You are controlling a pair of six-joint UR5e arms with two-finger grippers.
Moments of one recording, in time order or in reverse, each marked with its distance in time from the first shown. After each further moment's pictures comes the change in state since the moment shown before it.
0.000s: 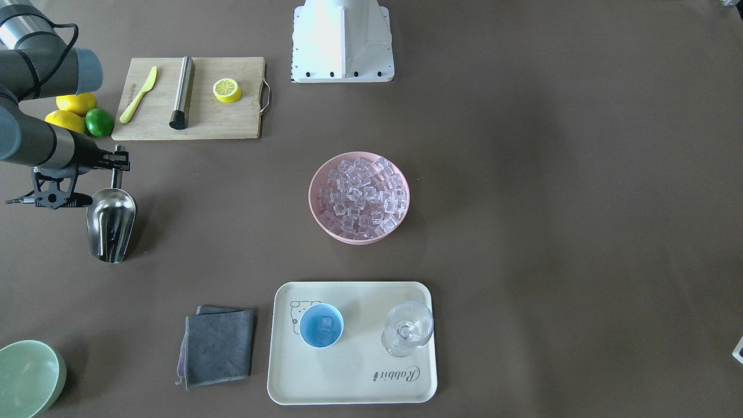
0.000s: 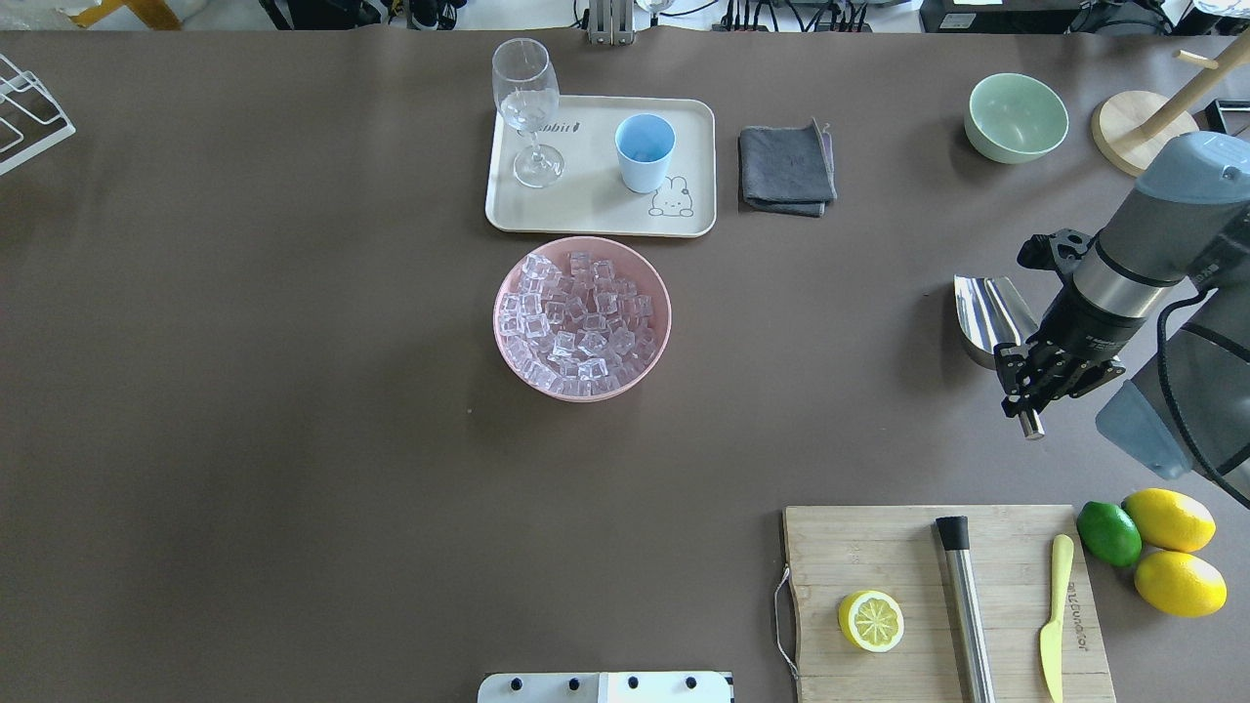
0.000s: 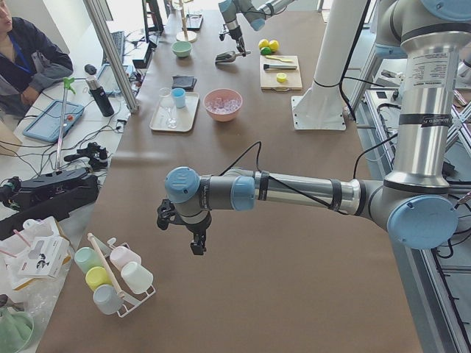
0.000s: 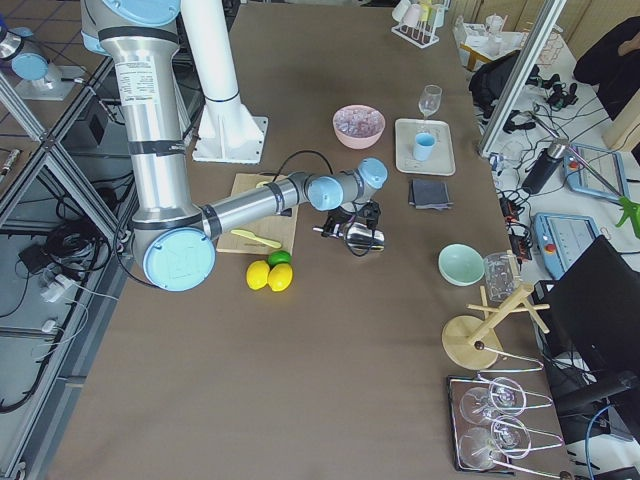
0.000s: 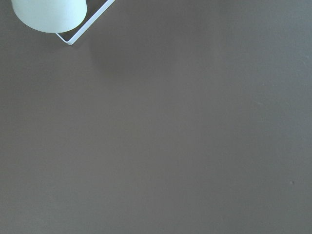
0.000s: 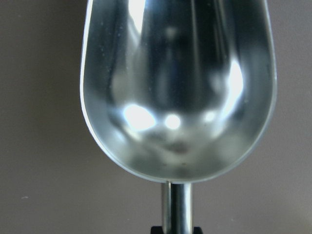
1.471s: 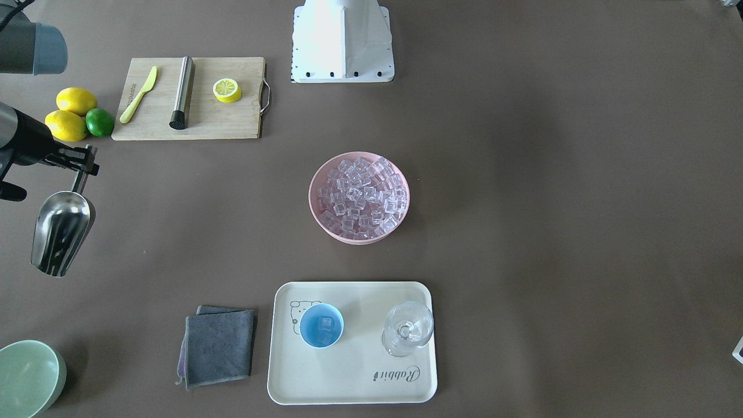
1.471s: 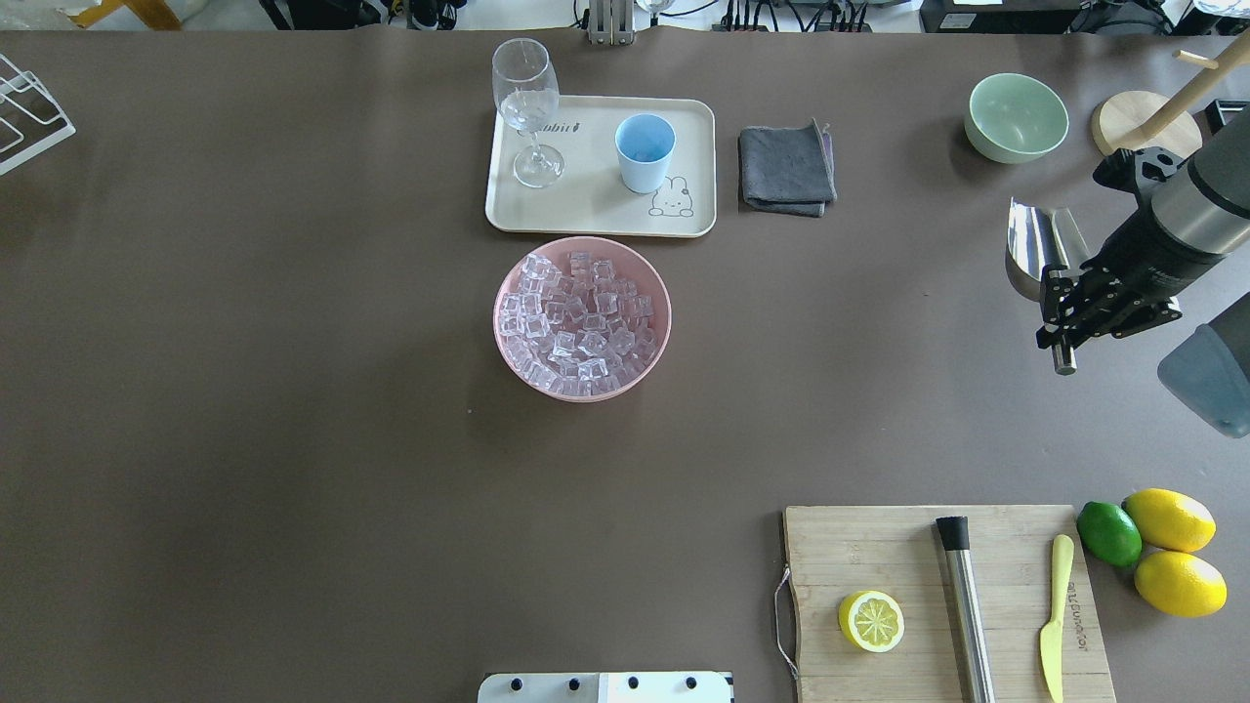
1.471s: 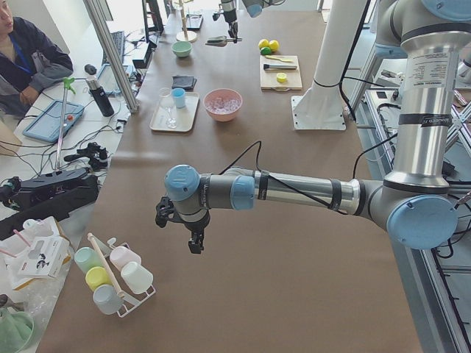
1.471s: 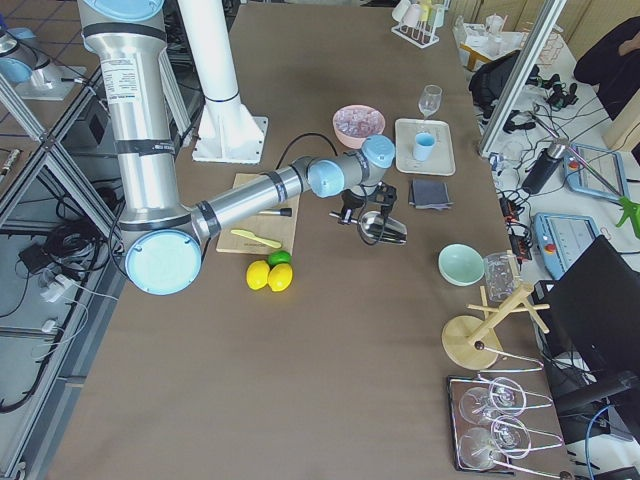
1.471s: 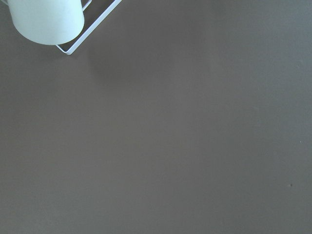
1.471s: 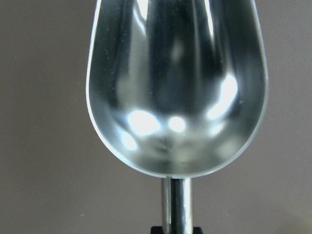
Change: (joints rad) left arm -0.003 -0.002 -0.004 -0.020 0.002 0.005; right arm 0.134 -0.006 0.116 -0.006 -0.011 0.138
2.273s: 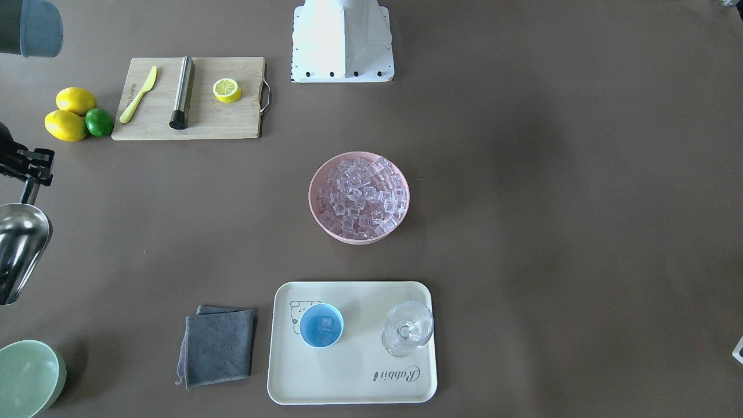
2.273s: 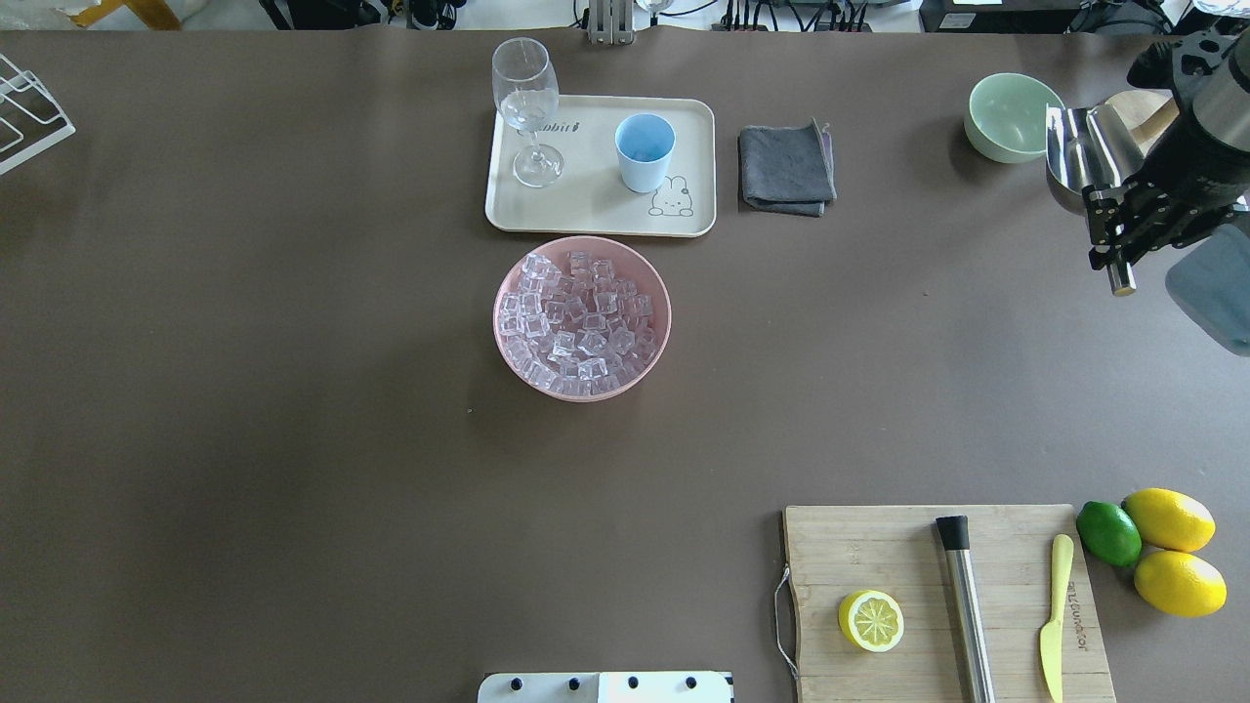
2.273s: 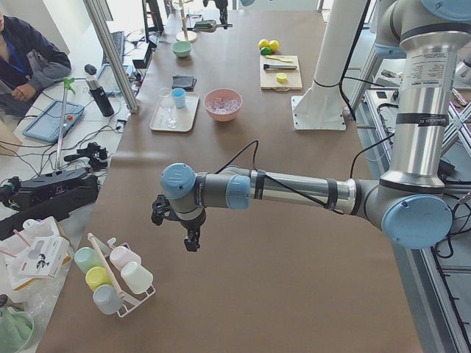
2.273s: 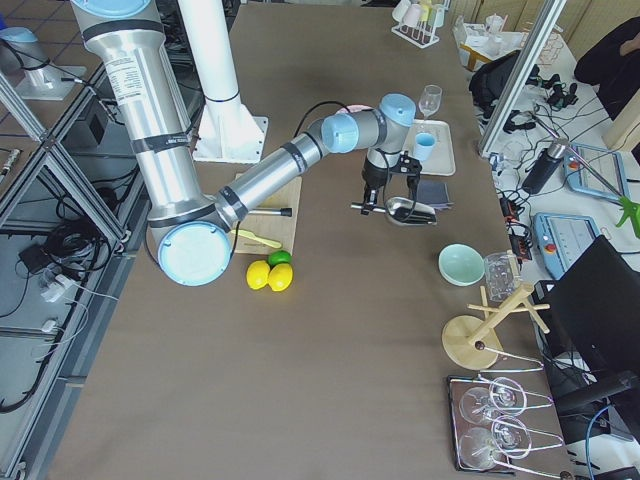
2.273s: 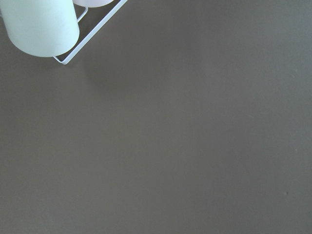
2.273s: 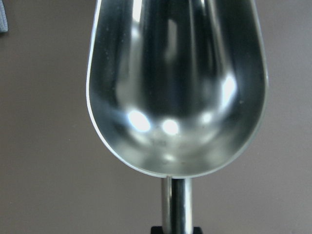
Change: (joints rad) left arm 0.004 -0.020 0.019 -0.017 -0.007 -0.013; right arm 0.092 0.154 0.073 -0.340 -0.186 -0.242
